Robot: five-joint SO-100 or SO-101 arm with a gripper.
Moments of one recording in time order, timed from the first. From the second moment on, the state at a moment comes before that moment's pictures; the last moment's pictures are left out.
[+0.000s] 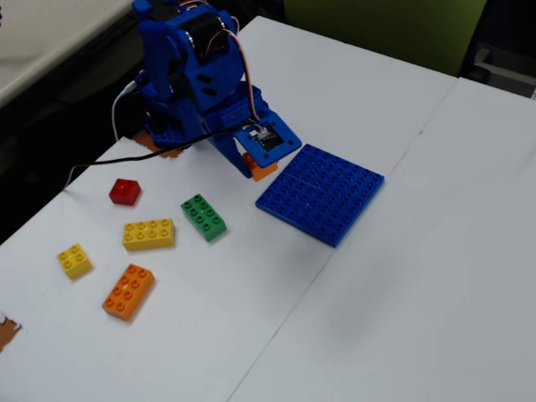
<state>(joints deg) 17.1 86.0 59.8 89.7 -89.4</state>
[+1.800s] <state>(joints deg) -1.8 68.9 50.7 89.4 -87.7</state>
